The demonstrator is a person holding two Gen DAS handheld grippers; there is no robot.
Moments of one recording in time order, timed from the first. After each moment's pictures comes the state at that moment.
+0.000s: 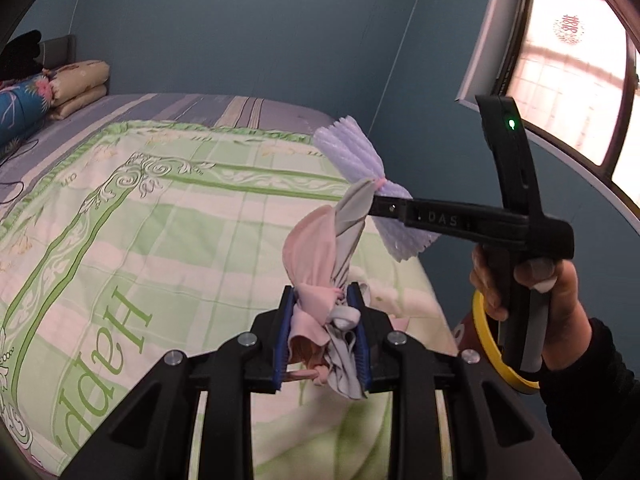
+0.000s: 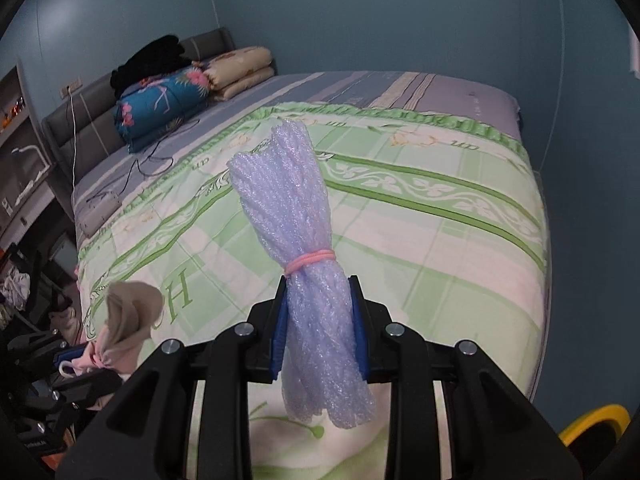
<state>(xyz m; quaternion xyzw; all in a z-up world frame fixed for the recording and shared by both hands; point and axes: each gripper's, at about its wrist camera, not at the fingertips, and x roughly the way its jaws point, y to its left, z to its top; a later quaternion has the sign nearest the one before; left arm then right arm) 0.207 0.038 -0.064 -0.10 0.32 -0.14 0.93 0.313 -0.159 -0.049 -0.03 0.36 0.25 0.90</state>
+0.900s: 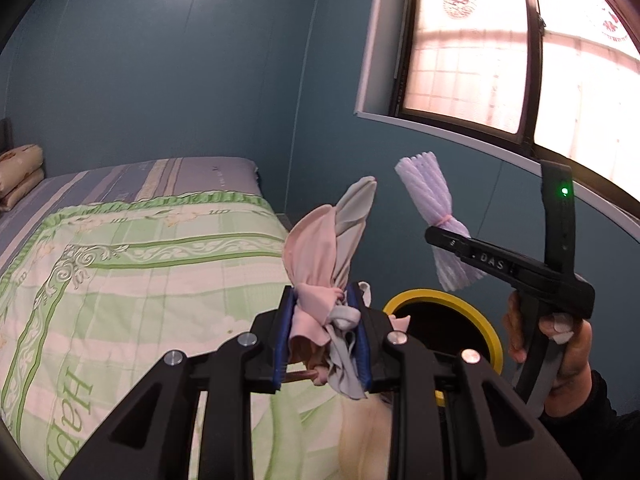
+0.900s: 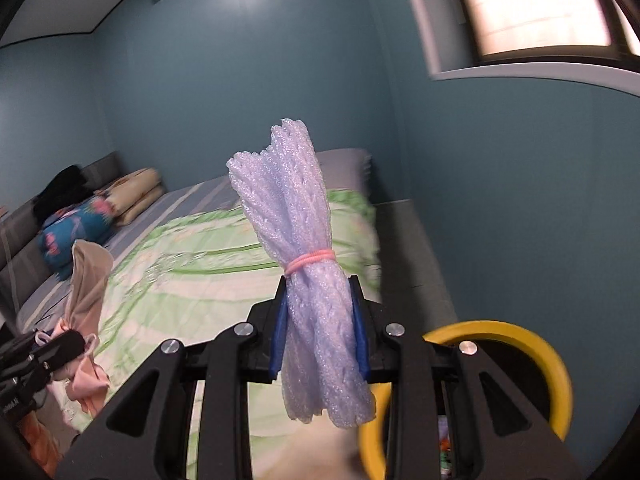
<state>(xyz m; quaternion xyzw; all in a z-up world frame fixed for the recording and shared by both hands) 0.169 -0.100 0.010 -0.01 0.24 -0.25 0.94 0.165 -0.370 0.004 0.10 0.22 0.03 0.97</state>
